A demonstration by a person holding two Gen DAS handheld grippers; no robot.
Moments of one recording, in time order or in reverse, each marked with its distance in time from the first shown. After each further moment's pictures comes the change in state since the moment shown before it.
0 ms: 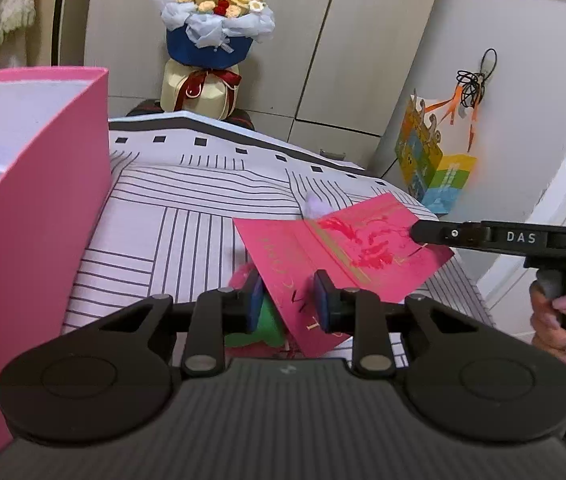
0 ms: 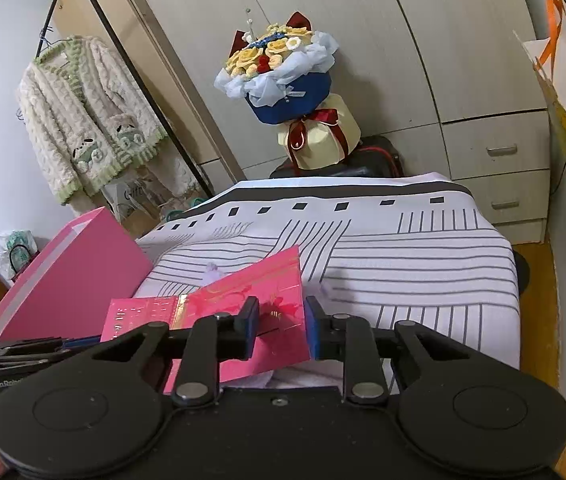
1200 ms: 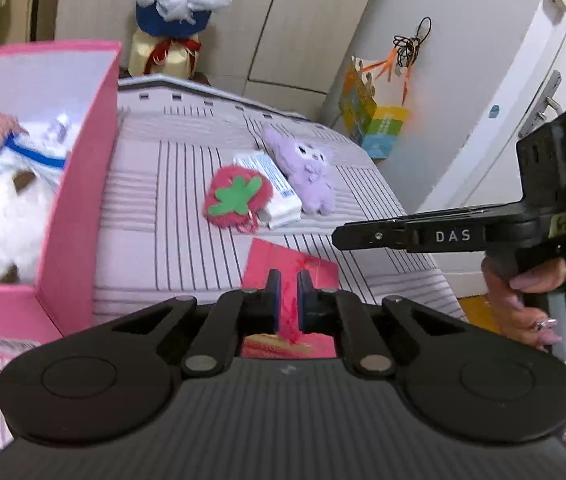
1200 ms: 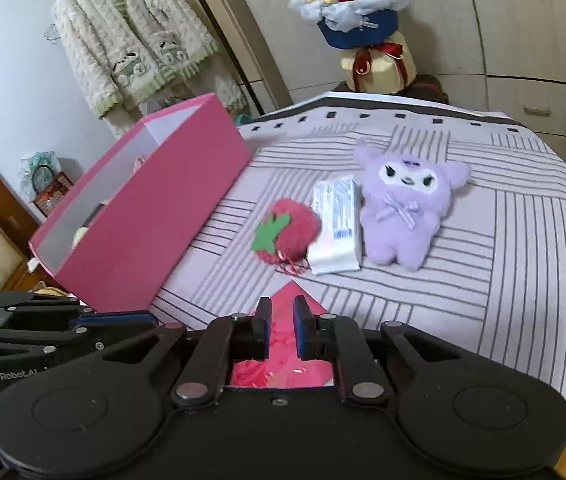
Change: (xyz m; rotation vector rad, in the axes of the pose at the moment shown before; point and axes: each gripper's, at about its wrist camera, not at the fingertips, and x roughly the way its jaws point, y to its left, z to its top) left arm -0.104 0.018 -0.041 0.027 0.145 -0.163; right arm -0.038 0.116 -0.055 -0.074 0.221 0.011
